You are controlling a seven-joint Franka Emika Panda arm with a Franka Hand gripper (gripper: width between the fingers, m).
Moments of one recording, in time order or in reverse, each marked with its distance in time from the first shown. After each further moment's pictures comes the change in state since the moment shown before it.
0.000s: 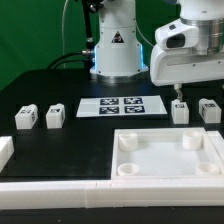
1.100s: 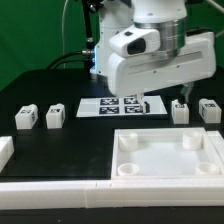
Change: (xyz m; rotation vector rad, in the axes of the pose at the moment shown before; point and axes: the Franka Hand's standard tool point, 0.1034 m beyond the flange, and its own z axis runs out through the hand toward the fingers) arm 0.029 0.070 -0.010 -0.002 0.206 -0.176
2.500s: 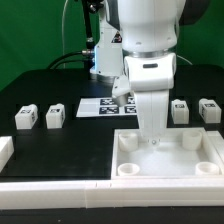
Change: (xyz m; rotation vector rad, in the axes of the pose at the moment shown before) arm 0.035 0.043 0.015 -0.005 -0.019 -1.259
